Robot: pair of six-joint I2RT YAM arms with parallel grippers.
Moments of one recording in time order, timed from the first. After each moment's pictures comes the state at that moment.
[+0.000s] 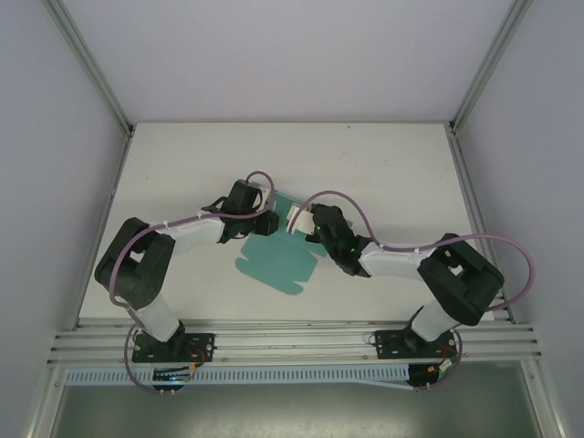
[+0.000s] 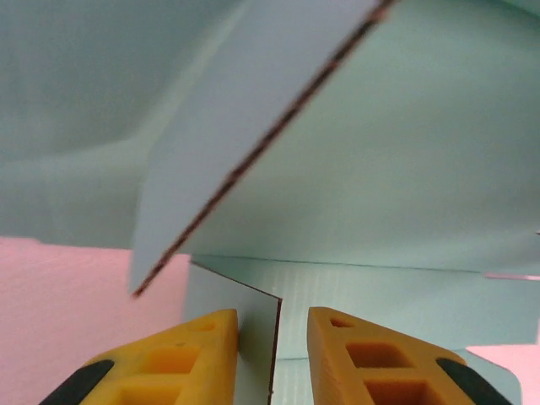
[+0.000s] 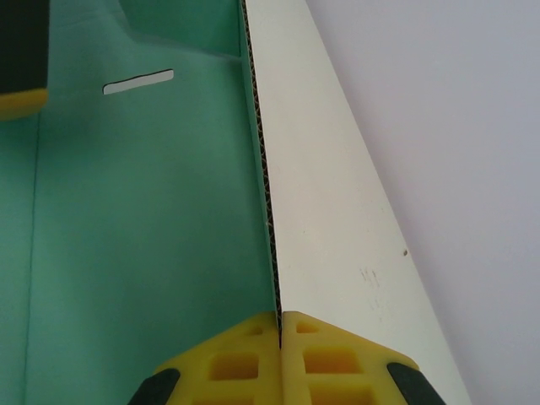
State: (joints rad) left arm -0.54 1.71 0.90 -0.07 0.25 -0.36; right arm 0.85 1.55 0.66 0.44 0.42 -0.80
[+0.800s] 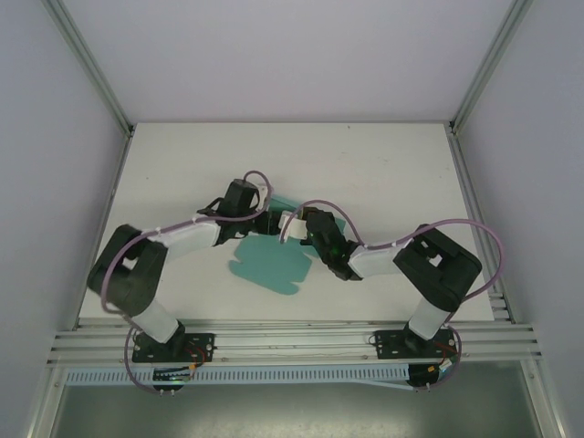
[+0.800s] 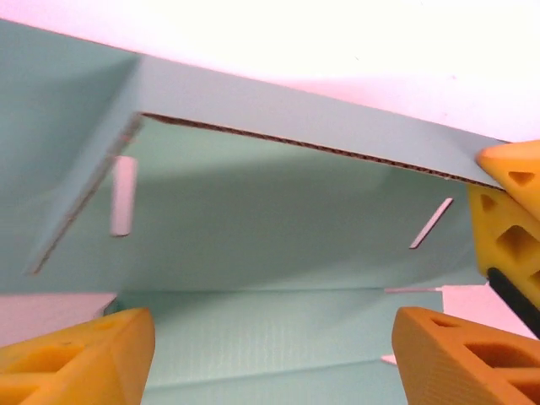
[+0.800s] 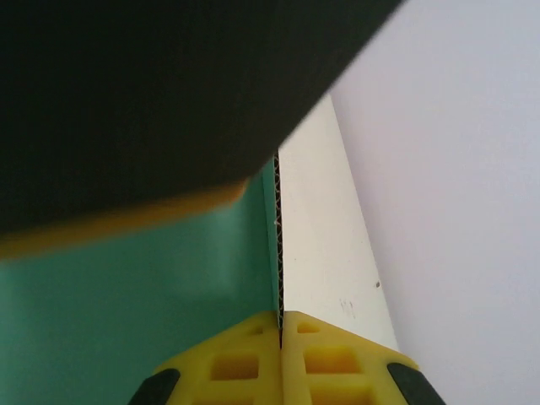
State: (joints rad) left arm -0.54 1.56 0.84 -0.05 0.25 -0.40; right arm 0.87 1.68 0.65 0.64 0.46 -0.98
